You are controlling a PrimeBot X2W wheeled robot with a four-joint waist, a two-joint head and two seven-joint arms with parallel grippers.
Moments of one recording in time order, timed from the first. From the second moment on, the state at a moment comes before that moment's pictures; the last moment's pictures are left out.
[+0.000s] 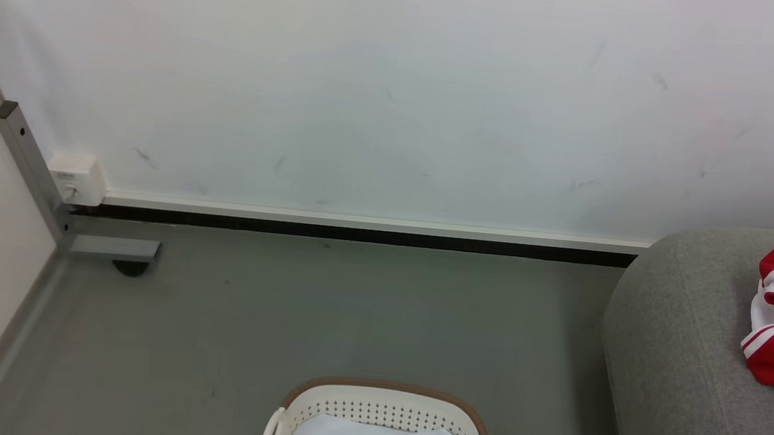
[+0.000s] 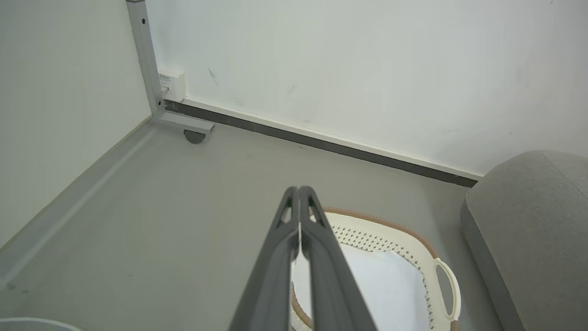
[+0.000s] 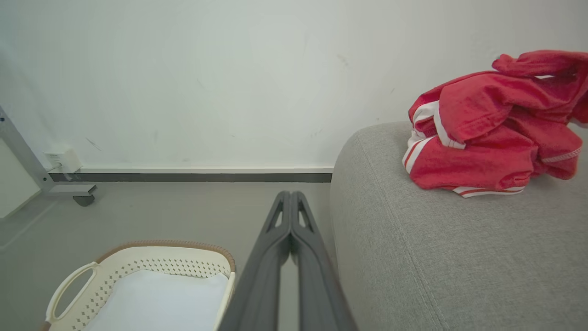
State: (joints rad) left arm 0.08 0.04 0.05 0.37 -0.20 -0.09 -0.23; right arm 0.07 -0.04 -0.07 0.33 0.12 0.13 -0.23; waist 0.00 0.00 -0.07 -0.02
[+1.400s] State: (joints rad) left arm 0.00 0.04 0.07 0.31 -0.88 -0.11 -0.07; right arm 0.00 -0.04 -0.09 0.29 0.84 0.13 -0.07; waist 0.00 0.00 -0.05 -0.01
